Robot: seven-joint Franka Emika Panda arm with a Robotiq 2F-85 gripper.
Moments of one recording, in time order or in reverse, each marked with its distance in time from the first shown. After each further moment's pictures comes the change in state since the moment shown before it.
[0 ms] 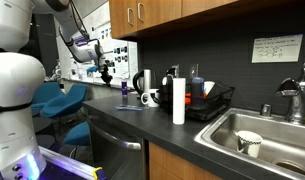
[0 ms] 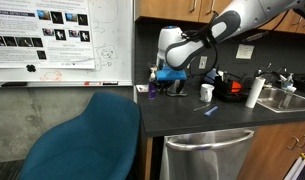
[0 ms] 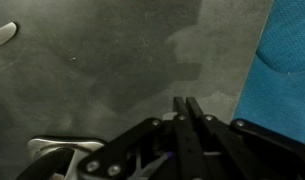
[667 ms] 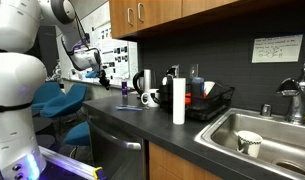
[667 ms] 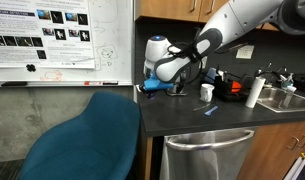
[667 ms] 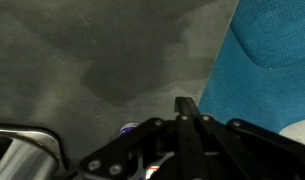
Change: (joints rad) arm 0.071 0.166 -0.014 0.128 -0.119 0.109 0.056
